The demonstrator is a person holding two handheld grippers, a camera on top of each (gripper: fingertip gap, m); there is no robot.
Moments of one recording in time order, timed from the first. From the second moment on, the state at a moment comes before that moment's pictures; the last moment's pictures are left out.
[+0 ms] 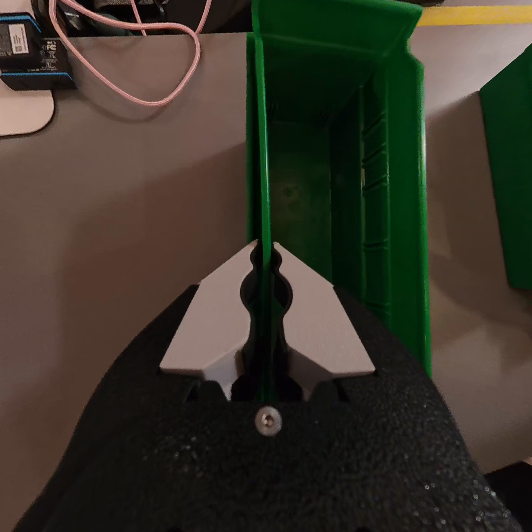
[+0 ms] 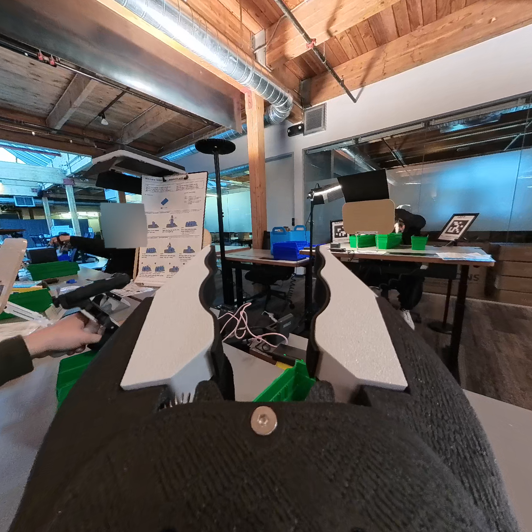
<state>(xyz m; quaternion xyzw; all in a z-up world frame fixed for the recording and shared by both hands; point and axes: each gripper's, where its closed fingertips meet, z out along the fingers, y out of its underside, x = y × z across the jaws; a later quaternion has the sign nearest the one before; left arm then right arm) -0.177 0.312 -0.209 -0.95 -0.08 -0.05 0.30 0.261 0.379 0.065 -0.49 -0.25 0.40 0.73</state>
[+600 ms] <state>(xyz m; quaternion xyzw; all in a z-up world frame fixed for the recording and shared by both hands) -0.016 0.377 -0.085 -0.87 0.06 -0.11 0.48 0.285 0.385 0.072 -0.49 -0.22 0.41 0.74</state>
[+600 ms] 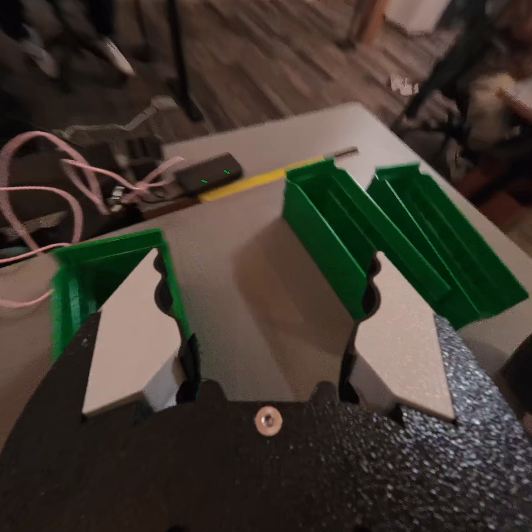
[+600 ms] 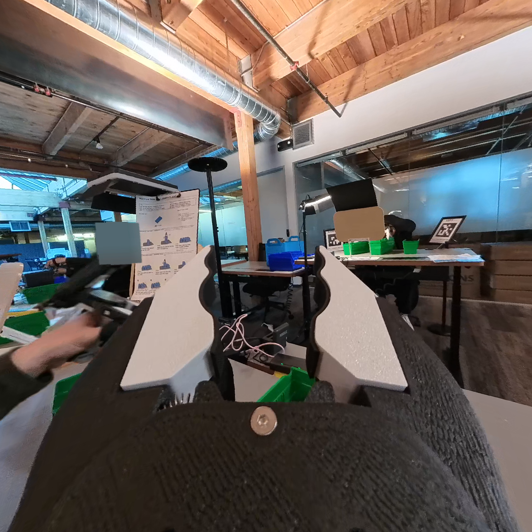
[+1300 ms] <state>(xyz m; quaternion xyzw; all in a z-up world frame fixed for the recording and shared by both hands) 0.153 0.495 -0.231 -0.97 0.14 0.00 0.19 0.284 0.381 0.070 -0.49 -0.22 0.40 0.74</state>
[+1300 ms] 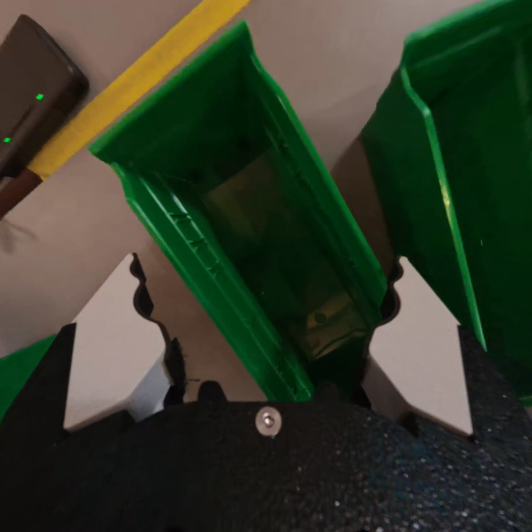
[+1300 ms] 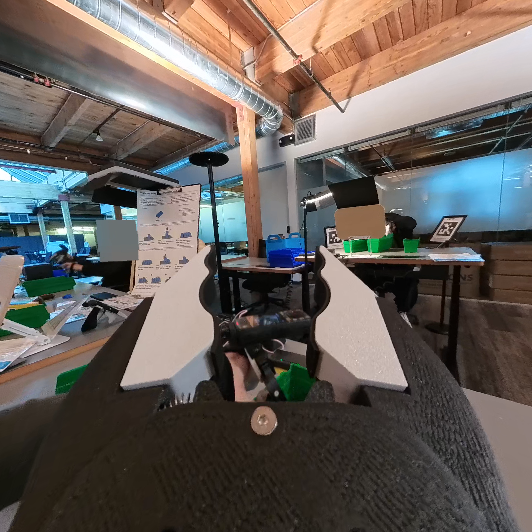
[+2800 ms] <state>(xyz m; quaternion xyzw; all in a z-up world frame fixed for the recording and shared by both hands) -0.109 0.327 -0.091 -0.97 -0.05 -0.14 0.21 0.276 0.380 0.069 -0.49 -0.23 0.41 0.73</state>
